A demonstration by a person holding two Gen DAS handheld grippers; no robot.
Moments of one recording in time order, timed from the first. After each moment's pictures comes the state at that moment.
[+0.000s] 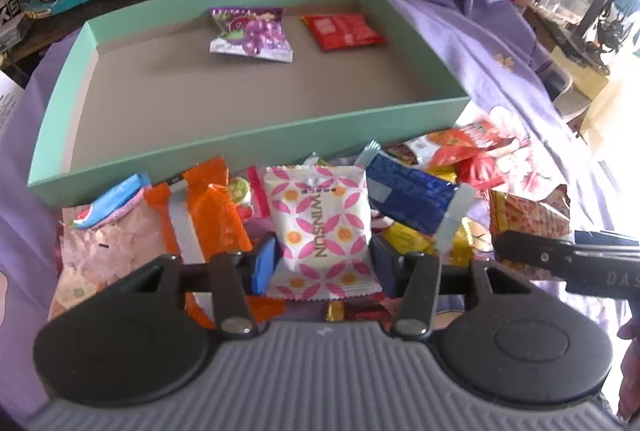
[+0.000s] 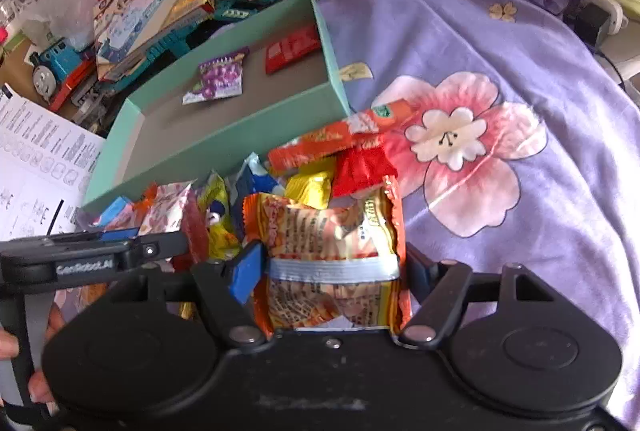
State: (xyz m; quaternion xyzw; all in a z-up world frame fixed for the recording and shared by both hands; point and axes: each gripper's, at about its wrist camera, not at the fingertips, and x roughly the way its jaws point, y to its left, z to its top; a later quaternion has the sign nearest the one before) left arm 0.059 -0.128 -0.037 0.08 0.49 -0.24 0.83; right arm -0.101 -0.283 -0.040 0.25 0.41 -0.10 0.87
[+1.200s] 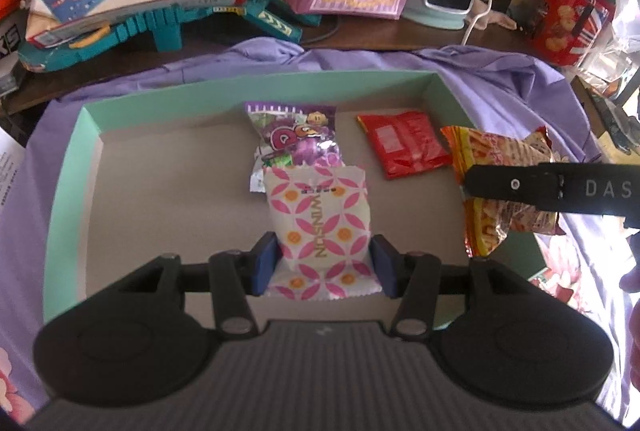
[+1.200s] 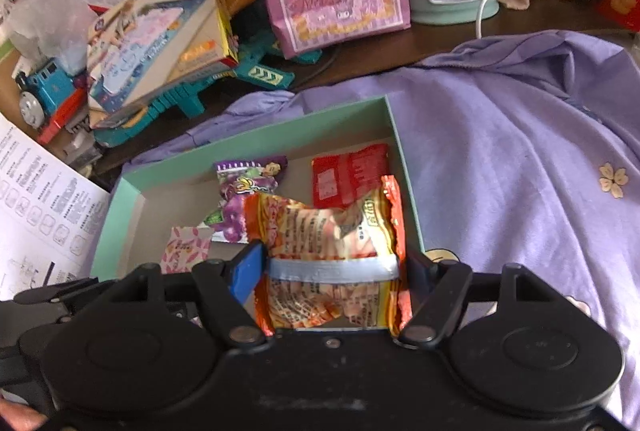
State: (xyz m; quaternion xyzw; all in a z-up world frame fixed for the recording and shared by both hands) left arm 0.202 -0.150 -0.027 0.05 0.47 -0.21 0.85; right arm 0.101 -0.297 -0.001 0.19 0.41 -0.08 0.89
